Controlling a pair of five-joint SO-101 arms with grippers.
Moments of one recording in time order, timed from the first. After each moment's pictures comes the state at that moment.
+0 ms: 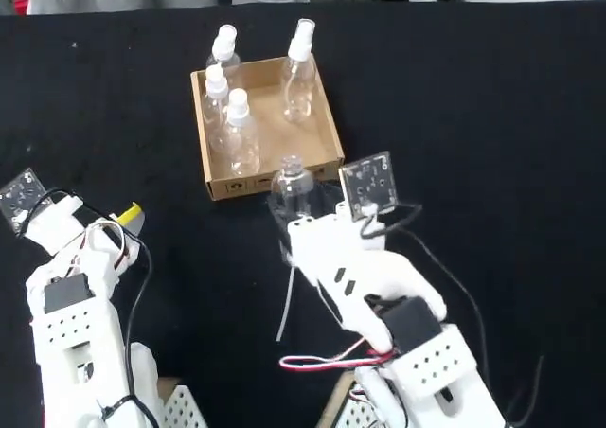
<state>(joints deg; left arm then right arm) -26.5 -60.7 75.3 42.9 17.4 -27.8 -75.8 72.1 38.5 -6.5</state>
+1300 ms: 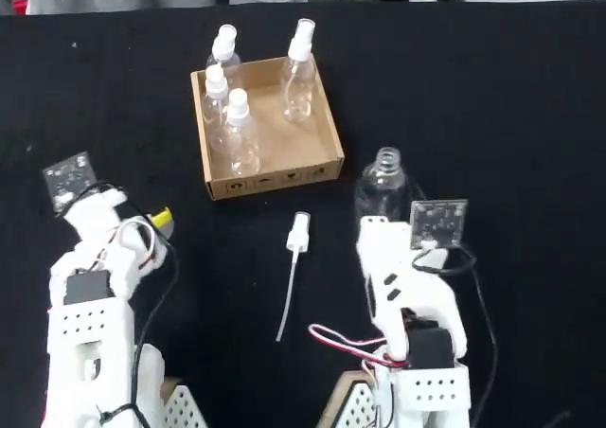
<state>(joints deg) -14.9 -60.7 75.3 42.9 10.6 -1.8 -103.0 96.7 32.2 -1.1</state>
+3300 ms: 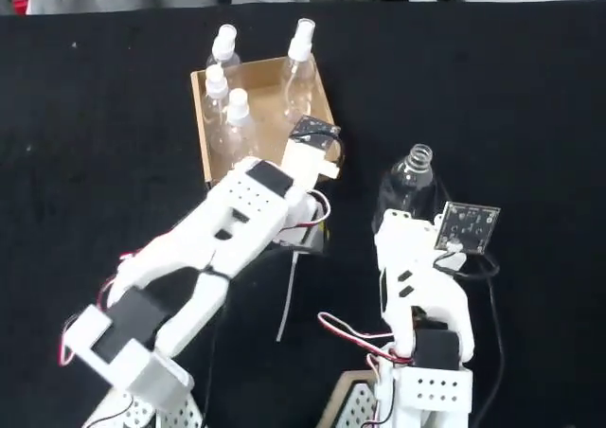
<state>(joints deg) 29.9 2.8 18.2 63.8 8.0 4.3 -103.0 96.7 31.2 -5.3</state>
